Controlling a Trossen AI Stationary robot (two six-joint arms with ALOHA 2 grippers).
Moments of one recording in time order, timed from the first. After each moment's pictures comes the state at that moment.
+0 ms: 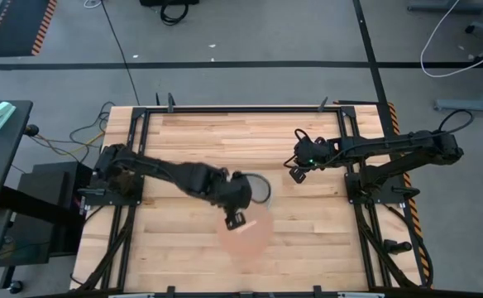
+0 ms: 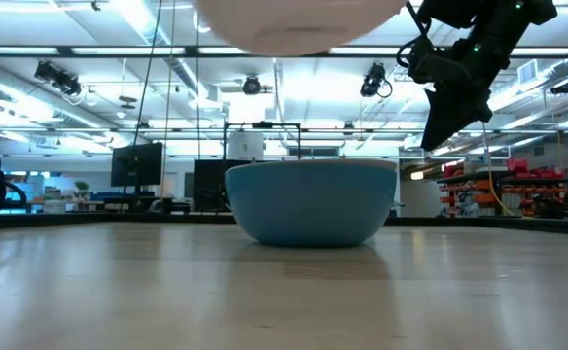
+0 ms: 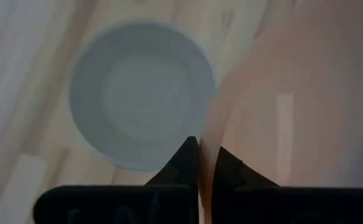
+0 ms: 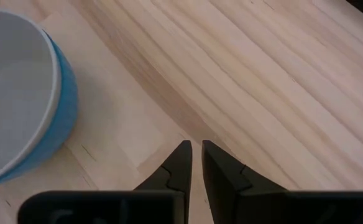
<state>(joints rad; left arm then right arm) -0.25 1.86 1.83 -1.07 -0.17 -0.56 -0.06 1.13 0.78 -0.71 0.32 0.61</state>
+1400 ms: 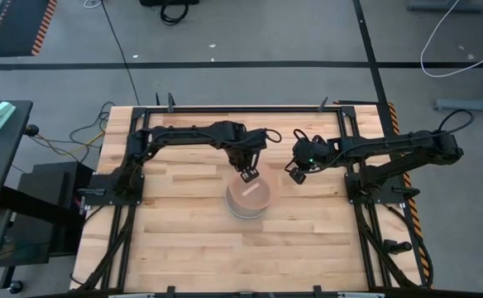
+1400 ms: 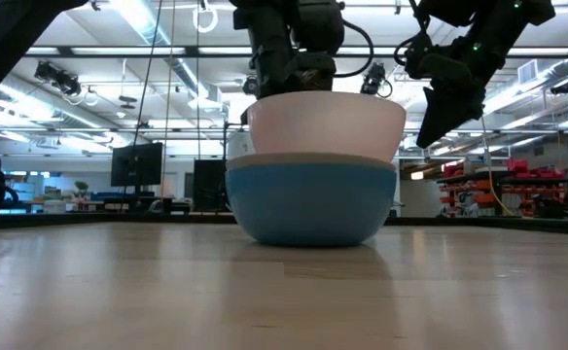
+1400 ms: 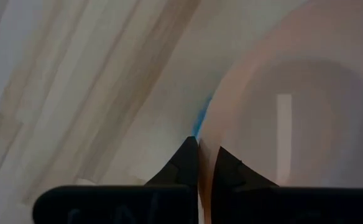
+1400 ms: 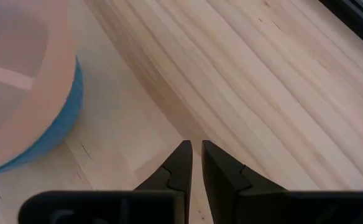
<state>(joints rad) 0.15 2.09 1.87 -1.09 0.06 -0.37 -0.06 1.13 0.78 -0.68 0.32 0.49</state>
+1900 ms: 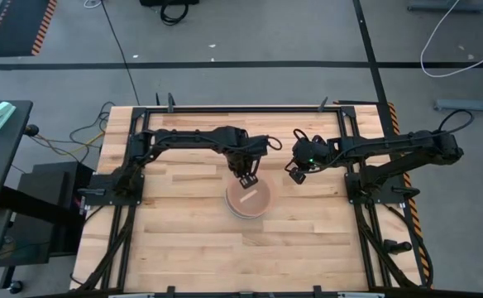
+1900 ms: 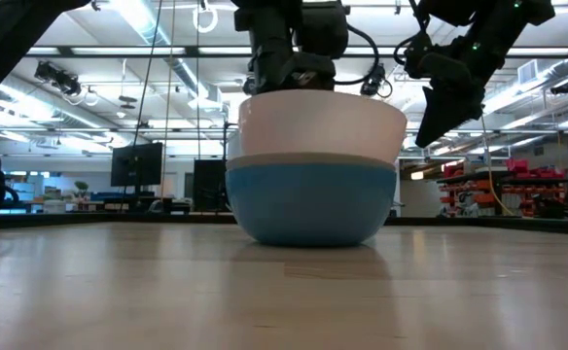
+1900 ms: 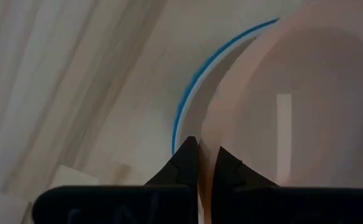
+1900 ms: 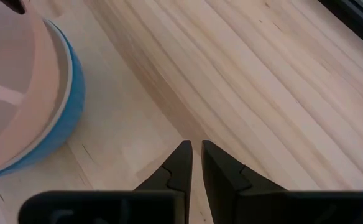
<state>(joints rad) 0.12 2.11 1.87 -1.13 0.09 -0.38 -0.06 1.13 0.78 -0.67 0.32 0.50</state>
